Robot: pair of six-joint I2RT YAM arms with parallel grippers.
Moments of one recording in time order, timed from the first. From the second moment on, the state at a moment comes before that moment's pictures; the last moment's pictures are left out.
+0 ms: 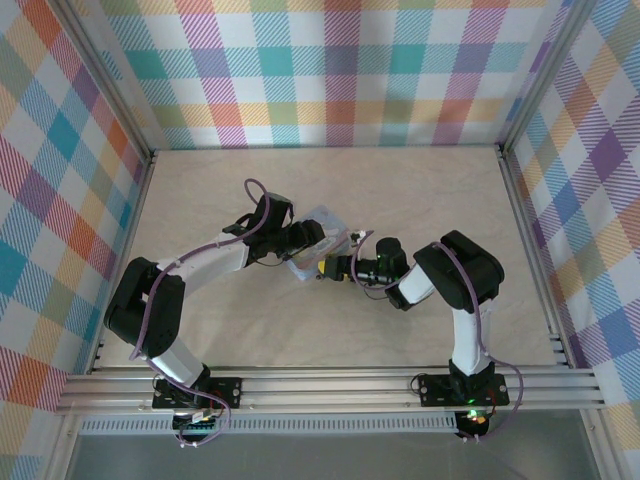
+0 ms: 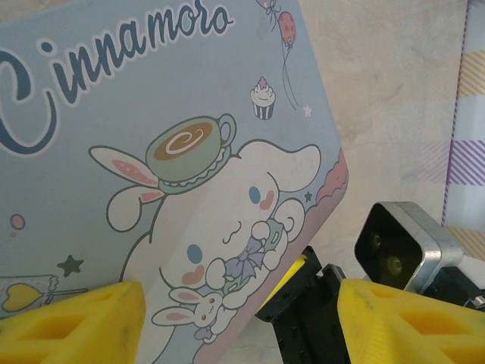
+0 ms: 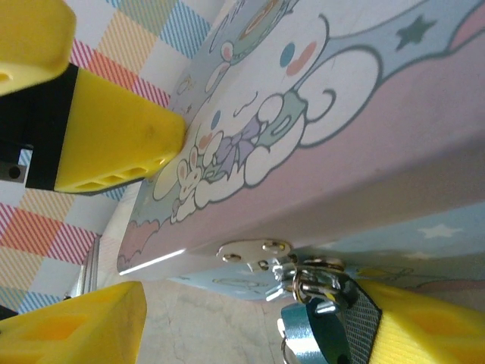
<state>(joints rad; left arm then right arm) -0.53 1.62 1.03 -0.21 0.28 -0.89 0.57 1.99 0.58 1.13 -0.64 0.74</state>
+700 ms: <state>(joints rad) -0.53 1.63 1.02 -0.19 0.28 -0.89 0.57 2.03 0.53 1.24 -0.64 0.78</state>
